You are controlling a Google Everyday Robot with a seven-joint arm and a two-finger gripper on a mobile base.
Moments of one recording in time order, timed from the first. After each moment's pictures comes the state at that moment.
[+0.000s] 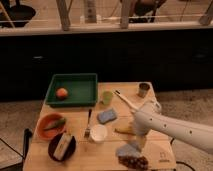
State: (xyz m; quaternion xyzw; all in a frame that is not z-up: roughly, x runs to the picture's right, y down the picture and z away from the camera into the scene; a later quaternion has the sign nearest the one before) arm 0.183 0.269 0.803 -0.32 -0.06 -0.11 0.94
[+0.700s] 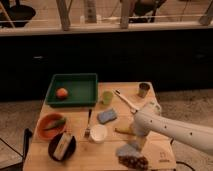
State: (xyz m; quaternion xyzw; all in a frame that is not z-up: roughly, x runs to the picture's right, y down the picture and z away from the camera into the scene) arm 0.183 0.274 0.805 -0.31 -0.06 -0.11 0.94
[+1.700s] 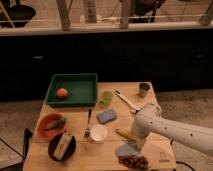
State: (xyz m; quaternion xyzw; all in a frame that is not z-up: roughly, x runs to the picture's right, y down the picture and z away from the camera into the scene) arm 0.185 0.277 0.803 -0.31 -0.06 -0.11 0.94
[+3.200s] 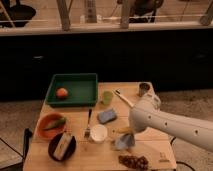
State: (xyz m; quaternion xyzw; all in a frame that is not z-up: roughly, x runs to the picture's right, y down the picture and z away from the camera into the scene) arm 0.154 0.214 0.745 -0.27 -0.04 -0.13 0.95
